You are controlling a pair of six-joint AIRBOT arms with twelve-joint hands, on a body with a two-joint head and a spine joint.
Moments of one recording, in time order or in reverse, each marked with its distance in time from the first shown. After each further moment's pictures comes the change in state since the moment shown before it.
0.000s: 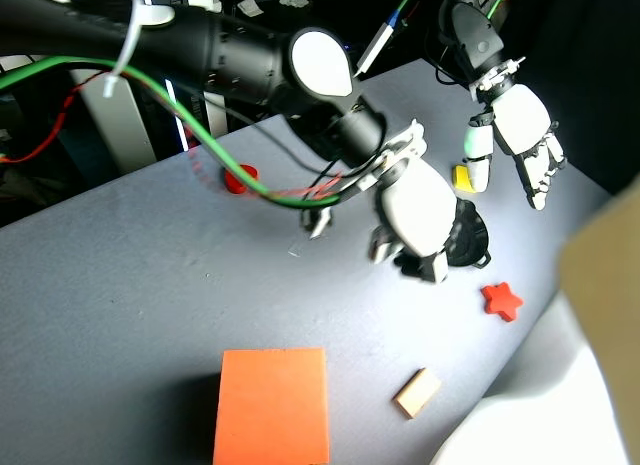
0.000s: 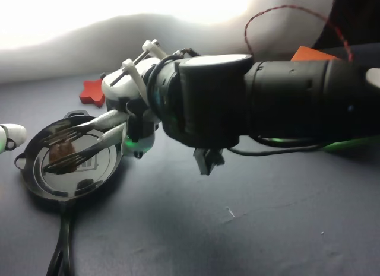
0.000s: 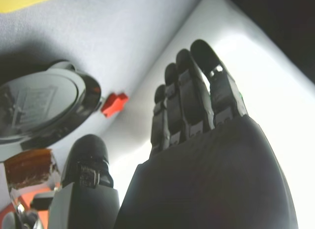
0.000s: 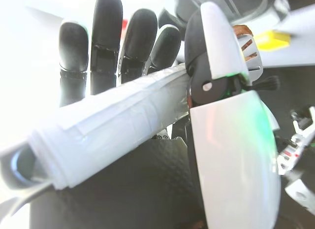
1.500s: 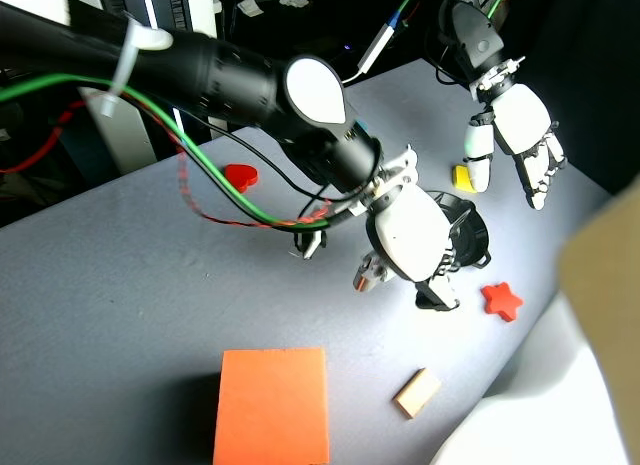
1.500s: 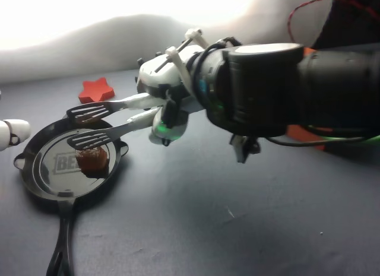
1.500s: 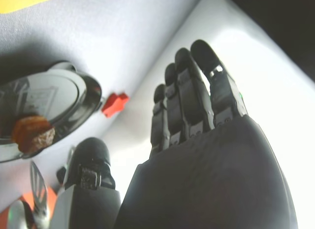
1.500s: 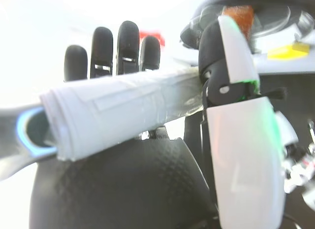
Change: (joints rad) left arm -0.027 -0.002 -0.011 0.002 -0.002 0.024; right arm -0.003 0.159 -0.103 -0.037 0.018 -0.002
